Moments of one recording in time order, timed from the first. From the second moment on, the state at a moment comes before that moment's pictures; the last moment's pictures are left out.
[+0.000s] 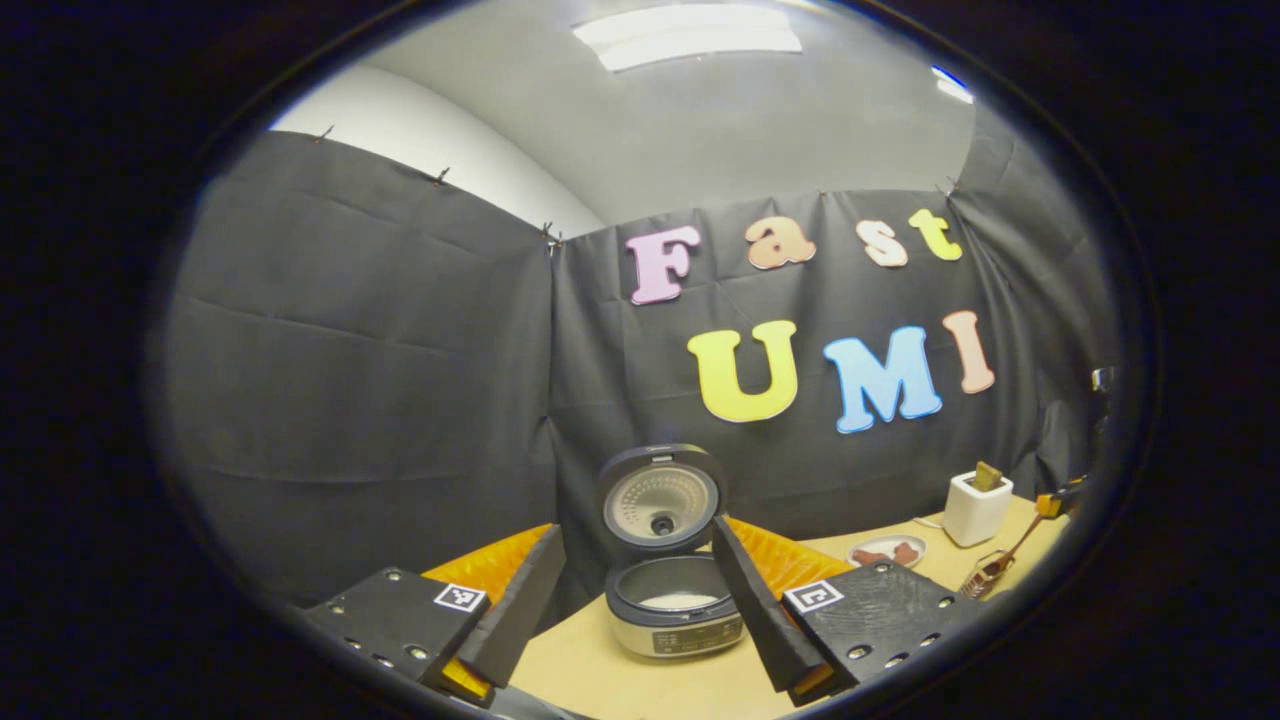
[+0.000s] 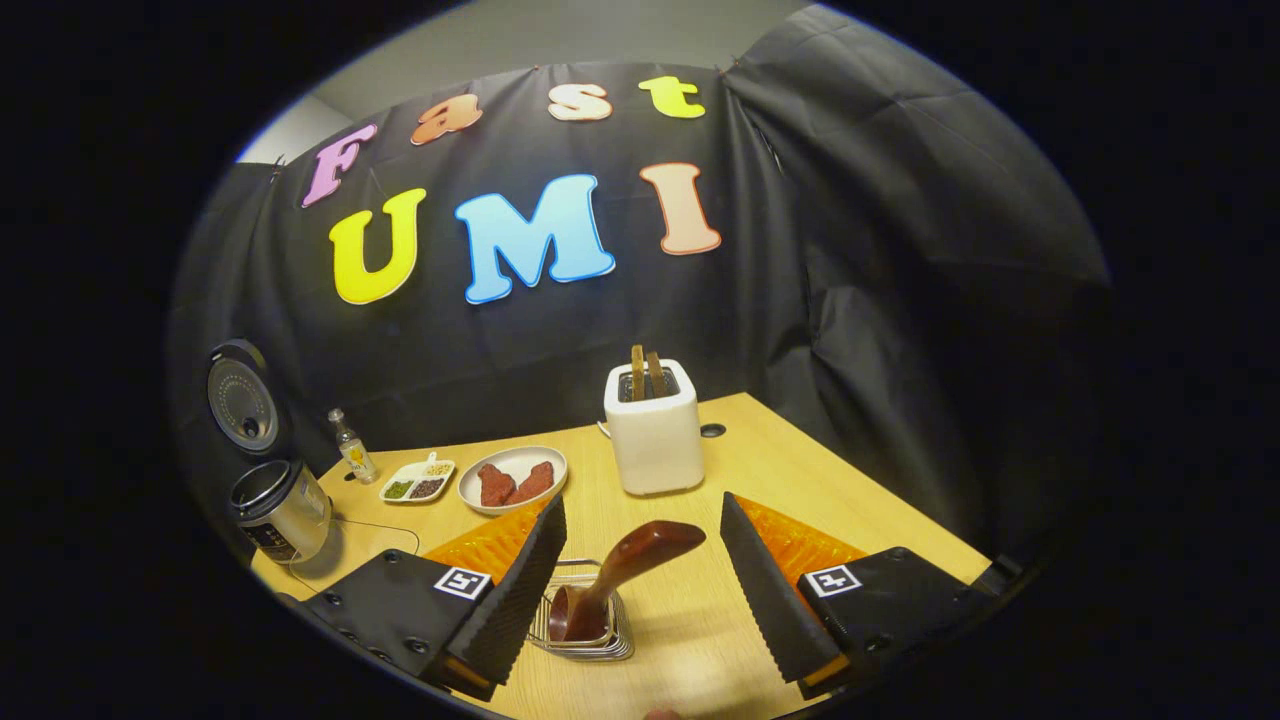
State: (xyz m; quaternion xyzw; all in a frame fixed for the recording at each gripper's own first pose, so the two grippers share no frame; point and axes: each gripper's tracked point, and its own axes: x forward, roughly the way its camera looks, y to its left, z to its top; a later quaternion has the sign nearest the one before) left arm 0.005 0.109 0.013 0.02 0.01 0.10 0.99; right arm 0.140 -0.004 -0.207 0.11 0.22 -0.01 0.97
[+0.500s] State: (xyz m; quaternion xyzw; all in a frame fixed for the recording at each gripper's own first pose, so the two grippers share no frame) left arm -0.005 0.124 0.011 0.03 0.02 0.11 0.99; right arm 0.137 0.022 -0.266 0.19 0.31 0.01 0.93
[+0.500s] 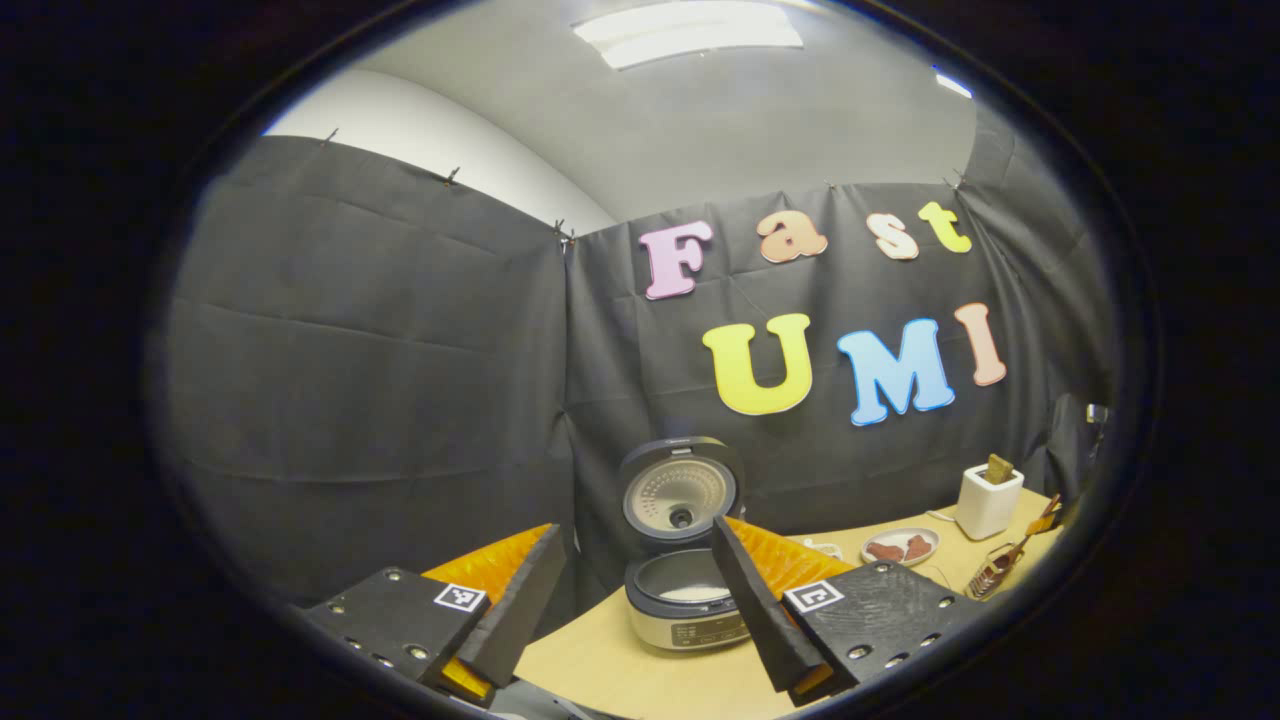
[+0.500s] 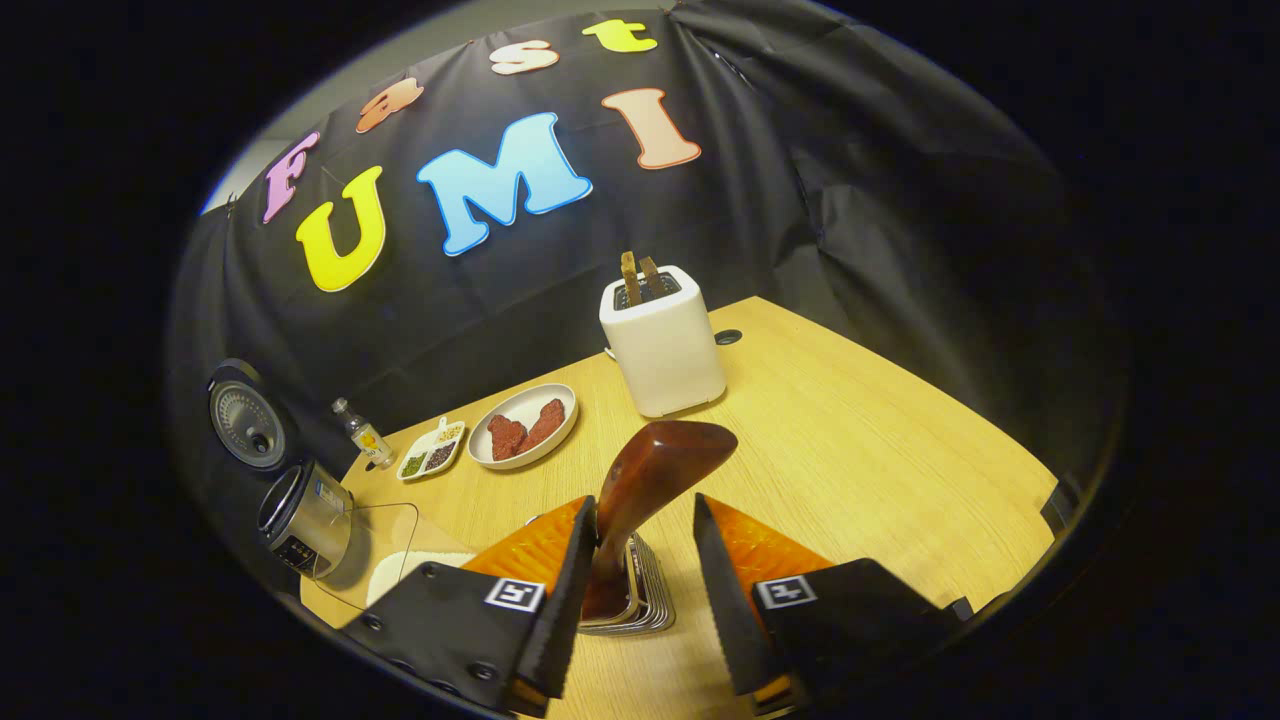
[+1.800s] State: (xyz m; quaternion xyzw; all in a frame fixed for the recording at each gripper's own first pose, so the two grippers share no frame) left arm 0.028 0.168 -0.013 0.01 0.03 0.09 1.00; right arm 0.156 0.160 -0.127 0.14 0.20 0.11 0.96
